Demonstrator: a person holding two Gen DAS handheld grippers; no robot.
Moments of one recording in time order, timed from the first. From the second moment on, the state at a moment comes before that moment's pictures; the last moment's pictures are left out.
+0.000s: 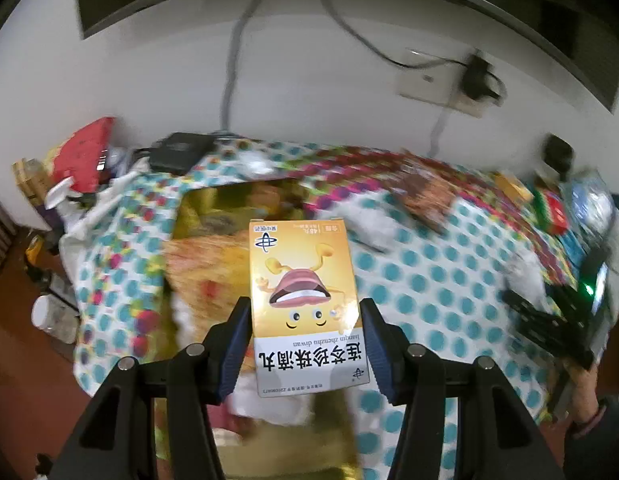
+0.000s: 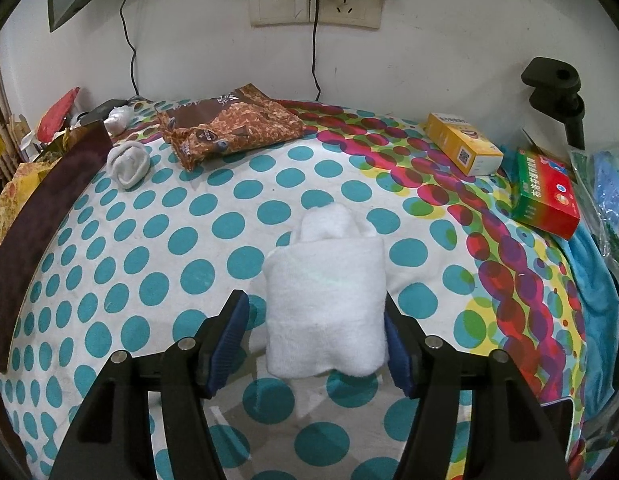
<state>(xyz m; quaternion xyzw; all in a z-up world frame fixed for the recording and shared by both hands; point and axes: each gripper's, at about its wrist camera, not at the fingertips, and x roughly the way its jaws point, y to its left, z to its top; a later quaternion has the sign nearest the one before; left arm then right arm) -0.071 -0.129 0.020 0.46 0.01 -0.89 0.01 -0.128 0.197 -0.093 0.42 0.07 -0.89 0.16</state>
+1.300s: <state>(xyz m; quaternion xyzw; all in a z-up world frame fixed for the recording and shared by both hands) -0.114 -0.177 0.007 0.46 0.02 -0.88 0.07 -0.126 0.201 -0.095 0.42 0.07 -0.89 0.14</state>
